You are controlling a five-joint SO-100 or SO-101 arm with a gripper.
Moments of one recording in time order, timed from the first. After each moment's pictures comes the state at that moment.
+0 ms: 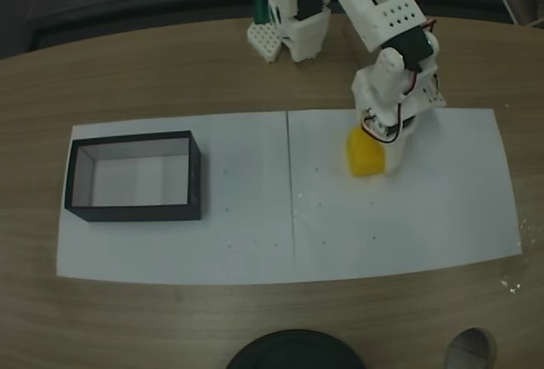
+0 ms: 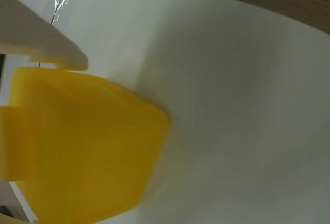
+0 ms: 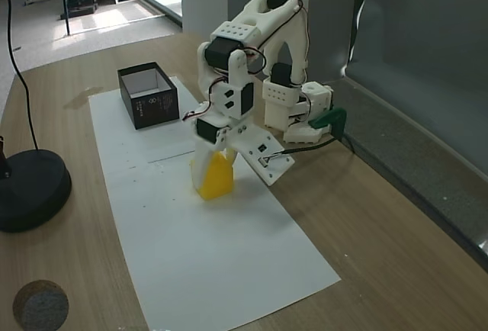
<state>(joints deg) -27.4 95.4 111.6 71.1 4.8</state>
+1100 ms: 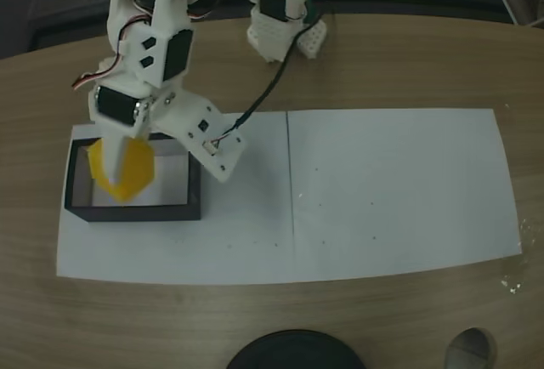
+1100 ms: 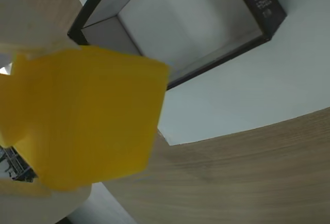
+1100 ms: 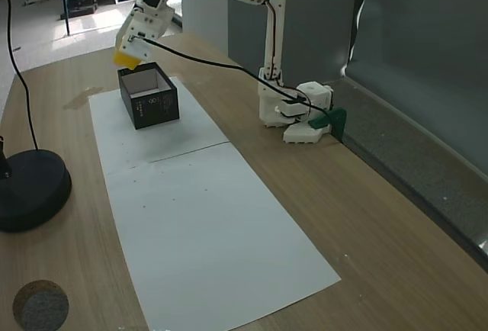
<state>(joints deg) 36.7 94.0 72.8 75.8 -13.7</state>
